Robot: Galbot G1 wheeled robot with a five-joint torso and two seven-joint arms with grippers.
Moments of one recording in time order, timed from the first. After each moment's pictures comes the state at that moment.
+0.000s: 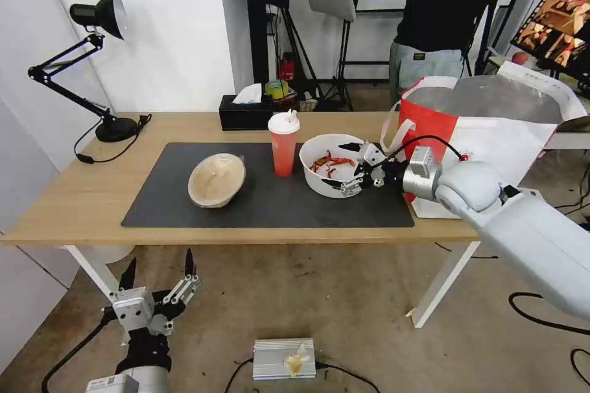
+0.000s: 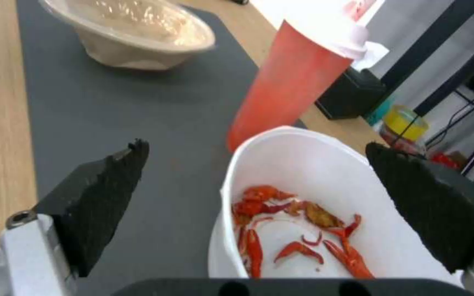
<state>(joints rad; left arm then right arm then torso) 1.97 -1.43 -0.47 -2.43 -0.08 -0.09 -0.32 -0.36 0.71 -0.24 1.63 0.51 -0.17 -0.53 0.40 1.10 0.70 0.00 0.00</state>
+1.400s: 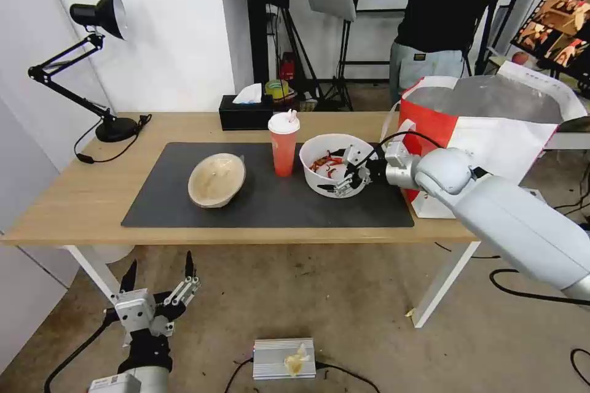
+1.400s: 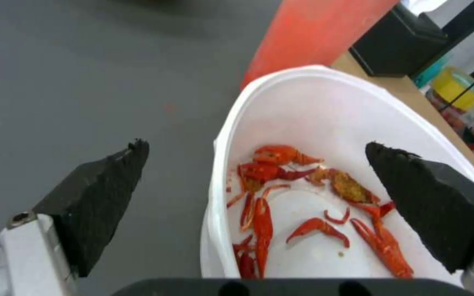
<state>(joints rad) 1.96 -1.43 -0.47 -2.40 -0.08 -0.09 -0.33 -0.20 0.81 -0.41 1.43 0.44 -0.19 -0.63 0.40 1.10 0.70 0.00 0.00</state>
